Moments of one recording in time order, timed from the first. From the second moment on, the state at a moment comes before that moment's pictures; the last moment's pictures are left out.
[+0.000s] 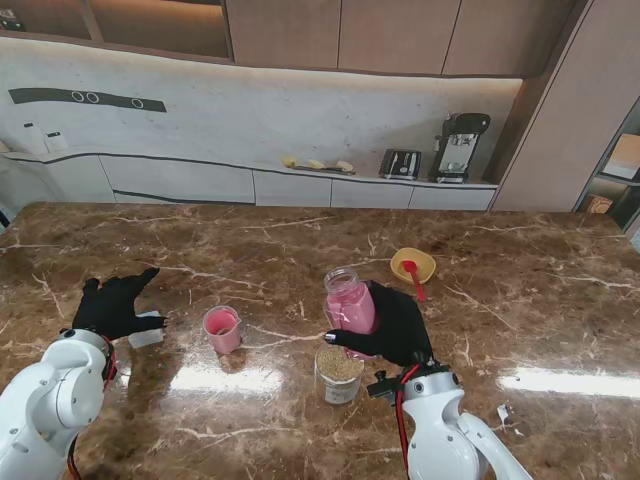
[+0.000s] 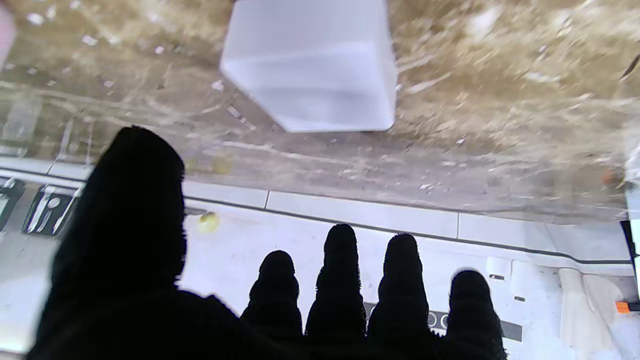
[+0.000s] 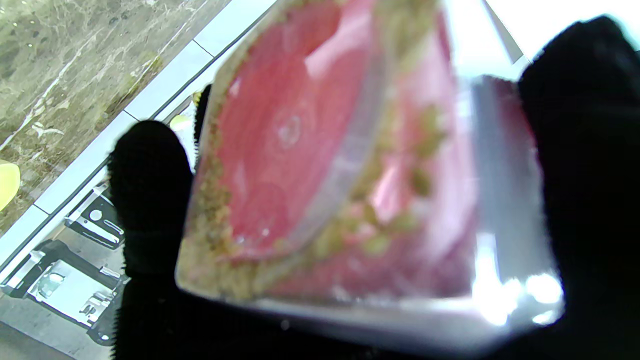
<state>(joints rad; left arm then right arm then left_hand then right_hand) 1.68 -1.06 -1.49 -1.54 0.97 0.11 -0.01 -1.82 -1.20 1.15 -1.81 -0.51 -0.16 -0.48 0.64 -0.35 0.15 -0.05 0.18 -0.09 0.02 0.21 0.34 -0.01 0.25 0.31 0.24 0.08 0.14 0.42 -0.04 0.14 0.19 0.55 0.39 -0.93 0.79 -0.28 0.81 0.02 0.81 0.43 1.22 0.06 0.40 0.64 1.19 0.14 0.64 0.56 0.93 0.19 1.42 0.27</state>
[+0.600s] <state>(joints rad) 1.77 -1.08 -1.51 -1.71 0.76 0.01 -0.05 -1.82 -1.22 1.17 -1.77 -0.45 -0.31 -0.53 0.69 -0.35 0.15 -0.05 0.32 0.04 0.23 0.31 0.34 0.03 0.26 0.31 0.25 0.07 0.14 0.41 -0.03 0.03 0.51 0.53 0.41 -0.94 0.79 -0.28 0.81 0.02 0.81 0.39 1.20 0.05 0.37 0.64 1.15 0.11 0.61 0.56 0.75 0.18 1.32 0.30</state>
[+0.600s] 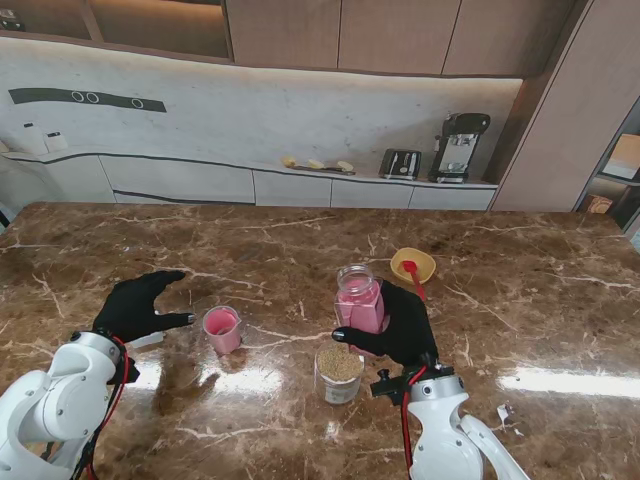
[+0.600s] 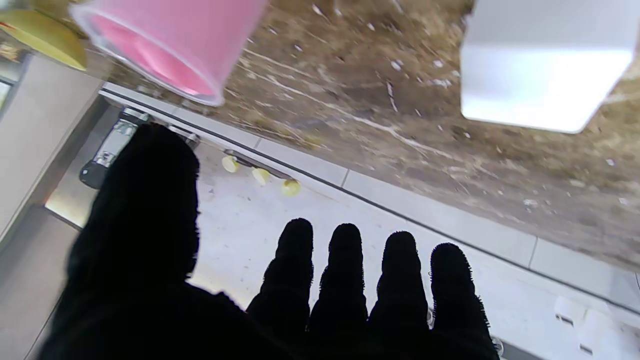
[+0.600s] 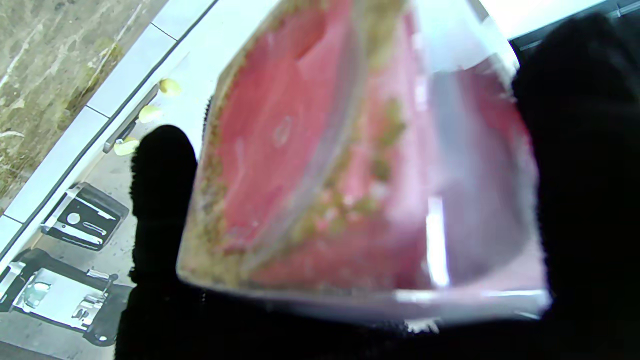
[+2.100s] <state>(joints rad) 1.73 -1.01 -1.45 -1.67 0.62 0.05 -0.43 -1.74 -1.25 1.17 -1.61 -0.42 -0.42 -0.61 0.67 -0.61 0.49 -0.08 0.18 -0.06 0.13 0.22 0.14 -0.04 0.00 0.14 0.06 -0.03 -0.01 0.03 -0.06 -0.04 -0.08 -0.02 0.41 -0.94 0.79 -0.28 0.81 0.02 0.81 0.39 1.19 0.05 0.37 0.64 1.15 0.11 0.60 0.56 0.74 0.18 1.31 0.34</state>
